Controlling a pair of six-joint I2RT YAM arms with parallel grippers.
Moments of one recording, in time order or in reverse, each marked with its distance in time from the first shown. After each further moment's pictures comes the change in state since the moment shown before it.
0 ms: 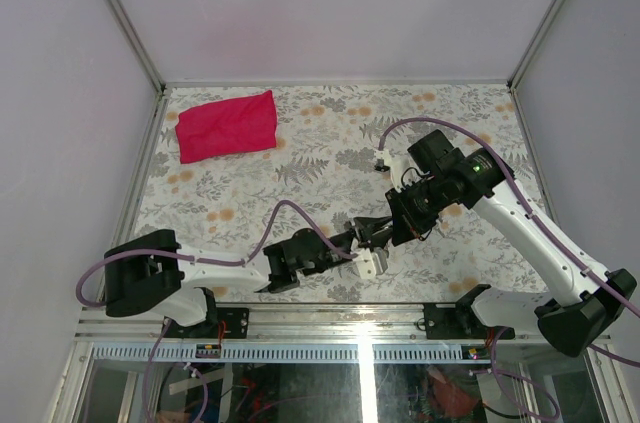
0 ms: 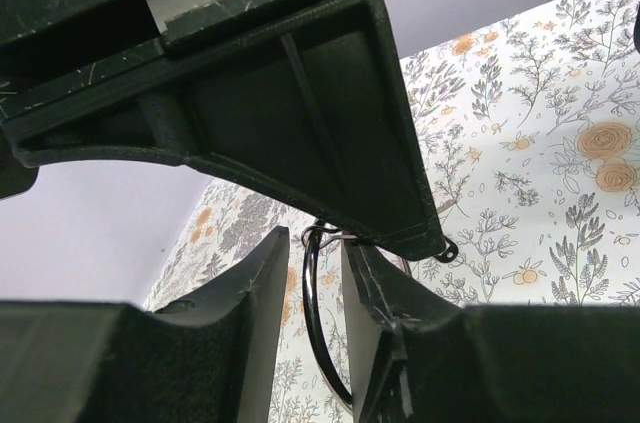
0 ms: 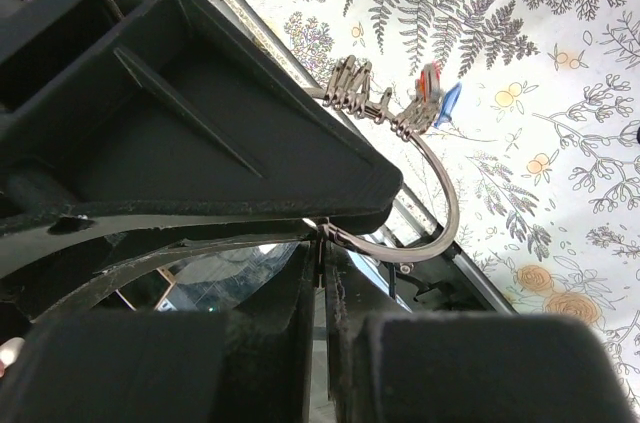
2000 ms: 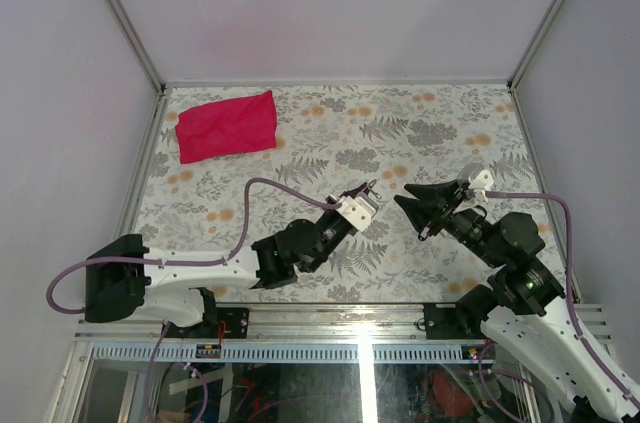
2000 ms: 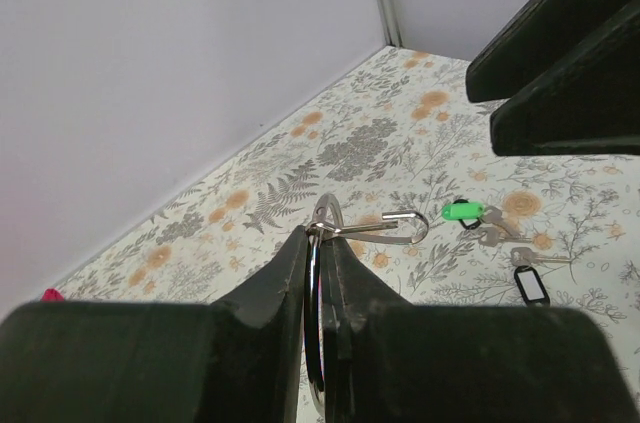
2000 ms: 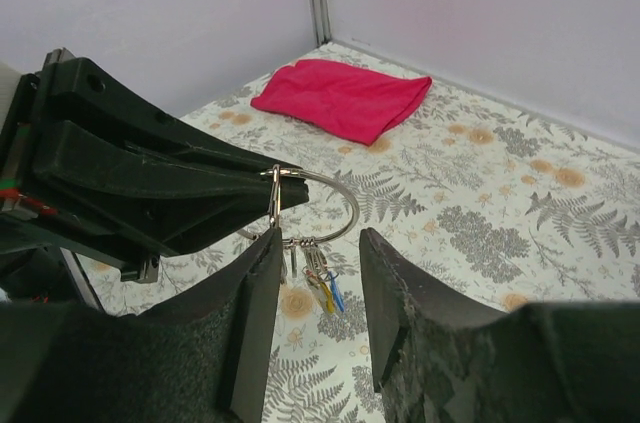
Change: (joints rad) left arm -0.023 -0.116 0.134 -0.201 -0.549 -0.250; right arm 0.000 -0.811 -0.704 1.210 0.264 0.110
